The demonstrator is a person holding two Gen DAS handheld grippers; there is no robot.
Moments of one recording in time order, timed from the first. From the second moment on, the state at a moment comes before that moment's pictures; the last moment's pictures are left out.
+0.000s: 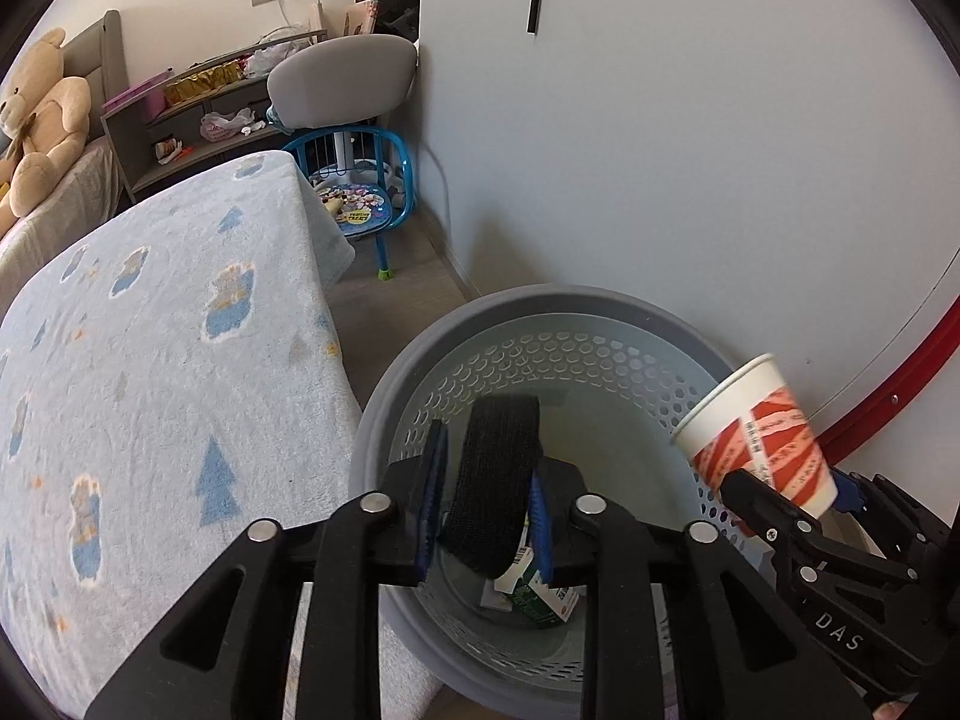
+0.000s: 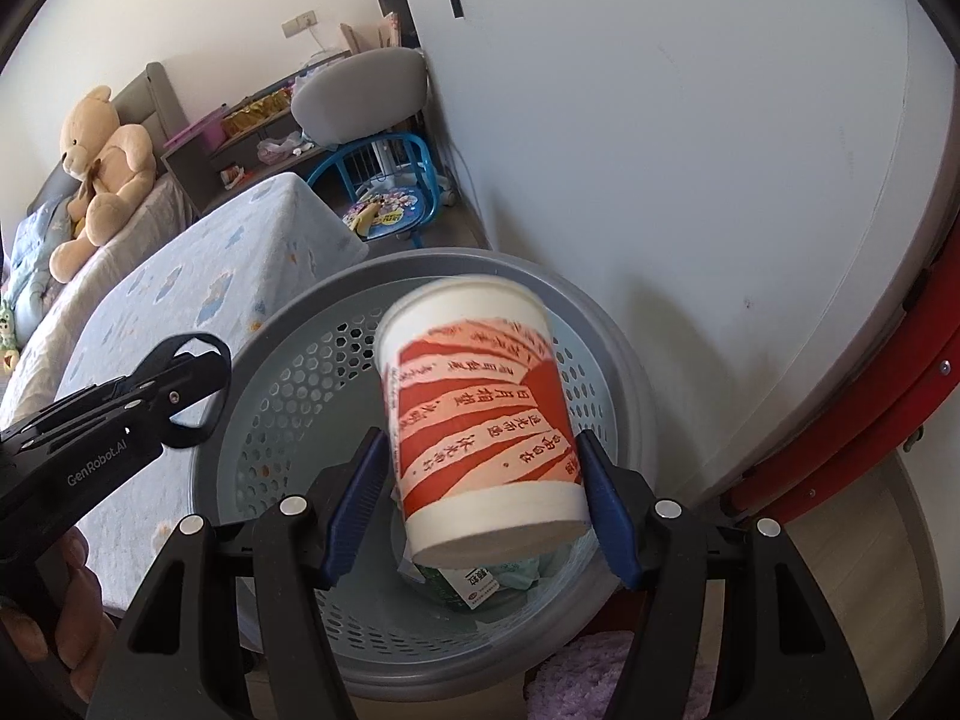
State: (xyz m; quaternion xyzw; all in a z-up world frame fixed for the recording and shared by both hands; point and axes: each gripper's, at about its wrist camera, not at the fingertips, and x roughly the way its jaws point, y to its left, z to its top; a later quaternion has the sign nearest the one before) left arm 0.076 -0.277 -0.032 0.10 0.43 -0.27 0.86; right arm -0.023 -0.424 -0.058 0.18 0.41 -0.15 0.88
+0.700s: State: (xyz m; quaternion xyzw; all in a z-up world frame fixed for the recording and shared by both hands) left arm 0.070 -0.268 -0.022 0.09 0.42 -0.24 0.87; right arm -0.025 -0.422 -0.055 0.18 0.40 -0.14 0.89
